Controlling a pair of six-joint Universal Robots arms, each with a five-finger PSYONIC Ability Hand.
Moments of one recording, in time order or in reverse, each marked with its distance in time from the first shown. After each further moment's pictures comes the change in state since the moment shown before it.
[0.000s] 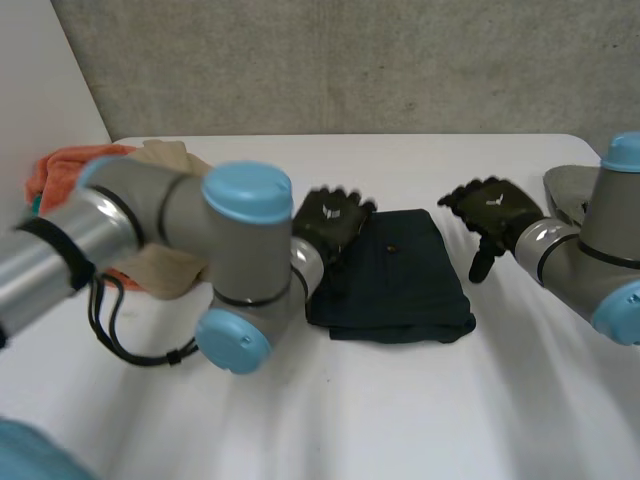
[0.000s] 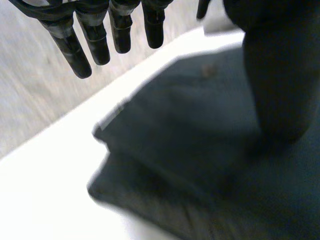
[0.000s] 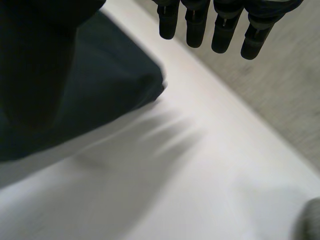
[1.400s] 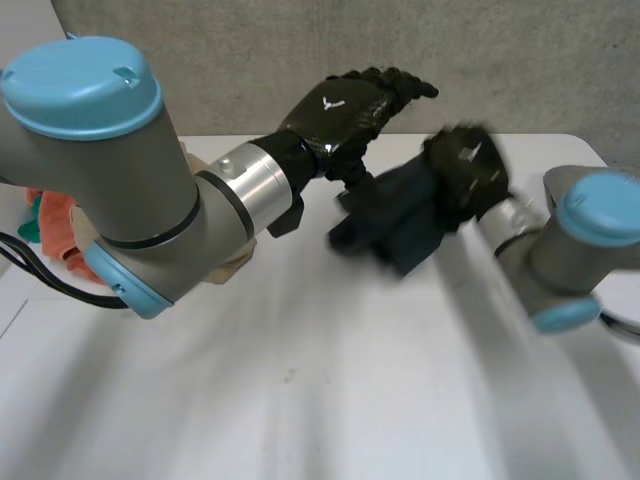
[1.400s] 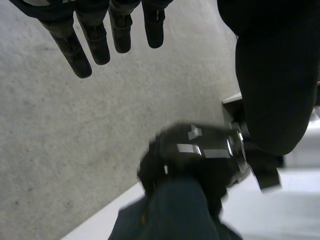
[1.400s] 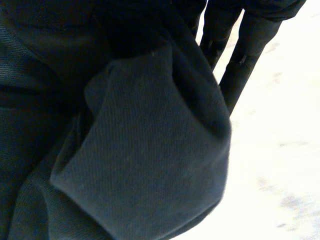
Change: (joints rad) left arm 0.104 0.364 -0.176 0.155 0.434 -0.263; right arm 0.087 0.073 0.083 -0.657 -0.023 0.238; left_hand 0.000 0.000 0.000 0.000 0.000; right_hand 0.806 0.936 0.917 0.976 0.873
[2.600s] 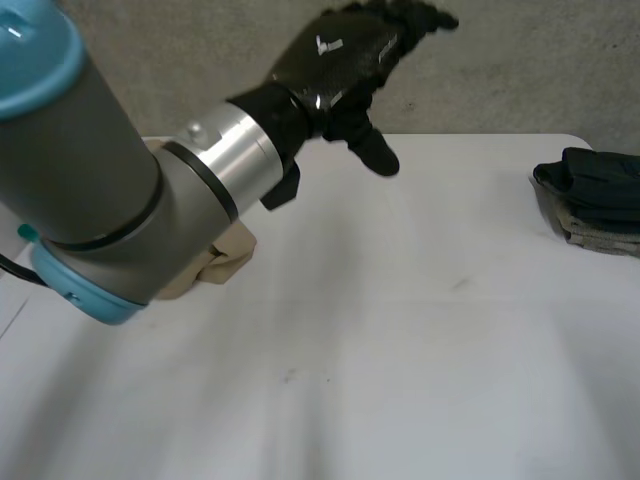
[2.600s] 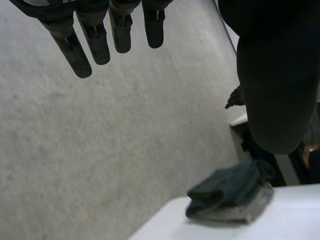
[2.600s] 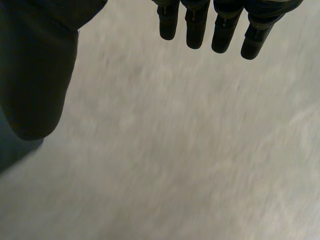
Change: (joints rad) left arm -0.022 0.155 -0.070 0.060 -0.026 -0.009; right arm -0.730 -0.092 -0.280 0.282 -0.020 -0.349; left_hand 0.000 0.000 0.000 0.000 0.000; right_hand -0.801 -0.925 -0.918 -0.977 -0.872
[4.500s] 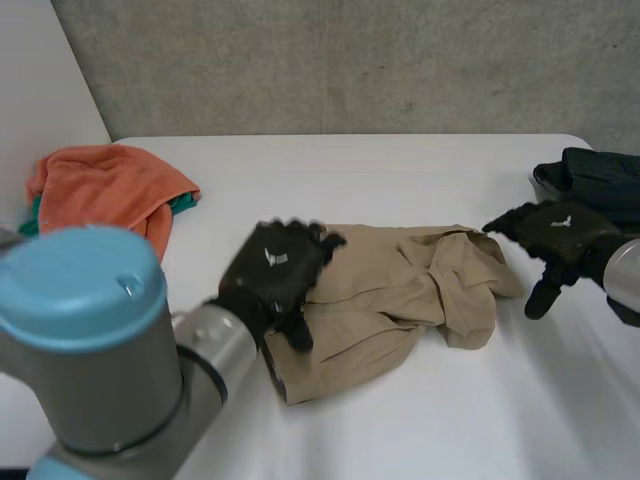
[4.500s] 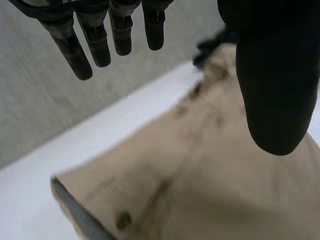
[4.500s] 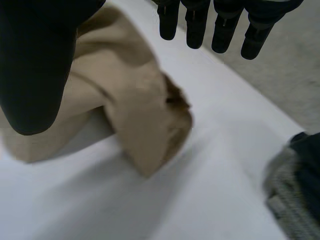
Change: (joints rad) left arm -0.078 0.081 -0.521 -0.027 -0.415 0.180; right arm 0.408 -0.278 0.476 0.540 -0.167 0.032; left_hand 0.020 0.021 0.019 0.019 0.000; right_hand 0.000 -0.002 0.000 0.000 0.000
